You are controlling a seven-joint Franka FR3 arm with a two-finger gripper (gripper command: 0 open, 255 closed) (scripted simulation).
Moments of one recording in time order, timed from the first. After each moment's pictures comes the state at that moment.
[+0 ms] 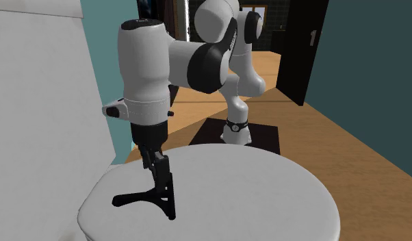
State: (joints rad) arm -0.13 0.37 -0.04 -1.60 -0.04 2.01 0.56
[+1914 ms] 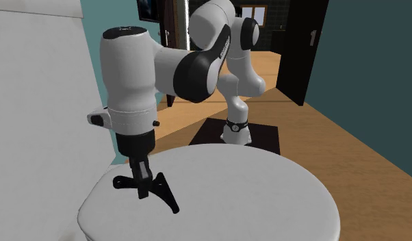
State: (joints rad) arm -0.14 0.46 -0.05 -1.48 -0.04 1.99 0.59
